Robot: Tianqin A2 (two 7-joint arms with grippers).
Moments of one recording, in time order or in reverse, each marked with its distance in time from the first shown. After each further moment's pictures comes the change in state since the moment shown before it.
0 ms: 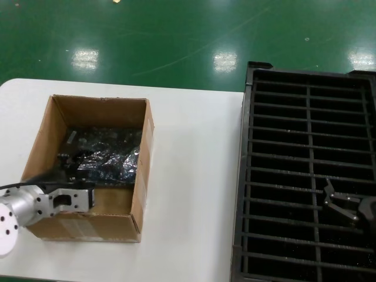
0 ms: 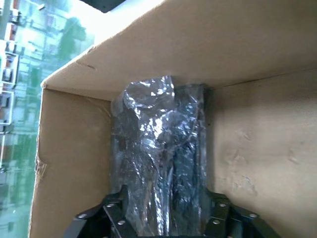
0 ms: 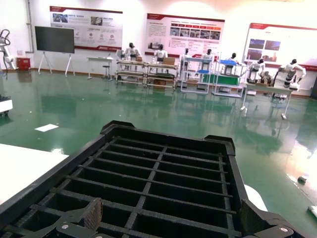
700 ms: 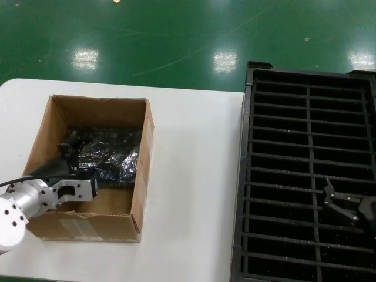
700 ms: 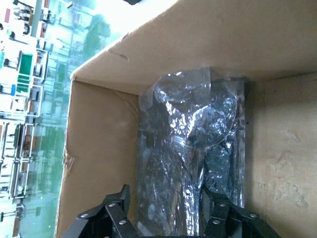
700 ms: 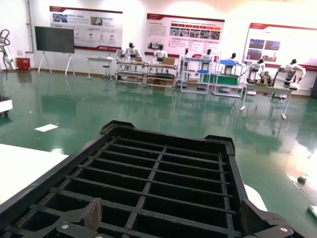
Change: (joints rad) left arm -0.047 0.053 0.015 0.124 -0.132 -0.147 0.145; right arm 0.000 0.000 0.000 0.000 0.000 0.000 0.000
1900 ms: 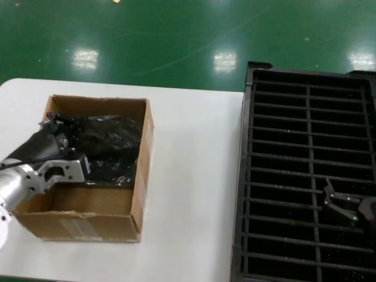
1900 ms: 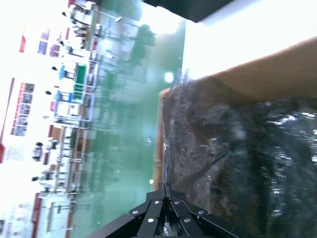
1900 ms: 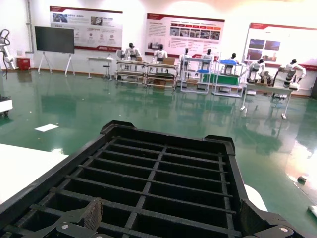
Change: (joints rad) left arm 0.107 -0.034 -0.115 -0.244 -0.003 -0.063 -0.015; right arm 0.000 0.000 0.000 0.000 0.000 0.000 0.000
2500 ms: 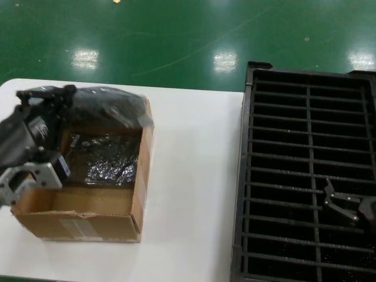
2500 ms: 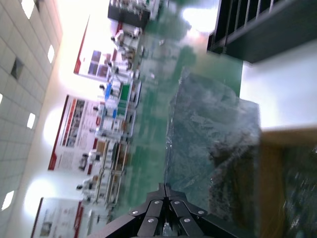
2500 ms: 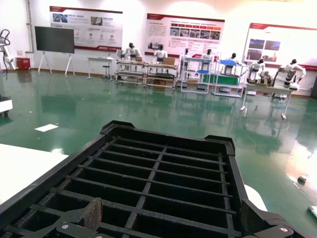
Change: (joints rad) left arm 0.317 -0.026 -0.303 -0.547 0.109 0.101 -0.170; right arm 0.000 0.000 0.000 0.000 0.000 0.000 0.000
